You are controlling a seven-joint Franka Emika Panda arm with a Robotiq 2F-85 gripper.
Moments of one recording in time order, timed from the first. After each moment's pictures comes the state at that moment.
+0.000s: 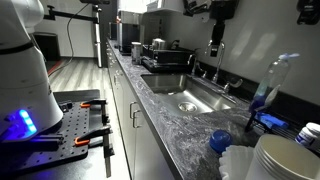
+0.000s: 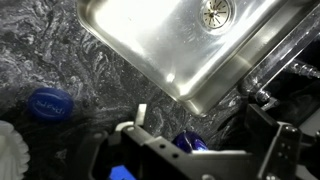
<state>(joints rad) -0.11 0.05 -0.12 -2.09 0.22 2.36 0.46</state>
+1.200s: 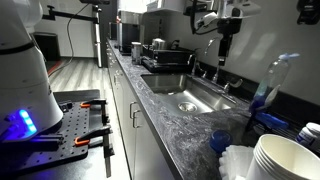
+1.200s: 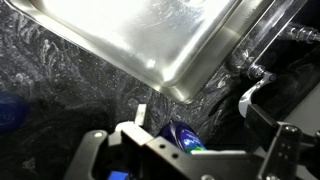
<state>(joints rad) -0.08 0.26 -0.11 -1.92 0.23 2.47 0.61</state>
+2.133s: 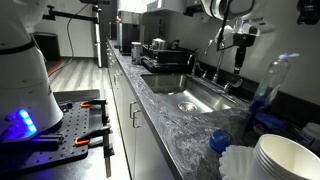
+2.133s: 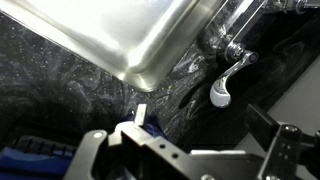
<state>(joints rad) -0.08 0.62 -0.11 -1.46 0.28 2.39 0.59</state>
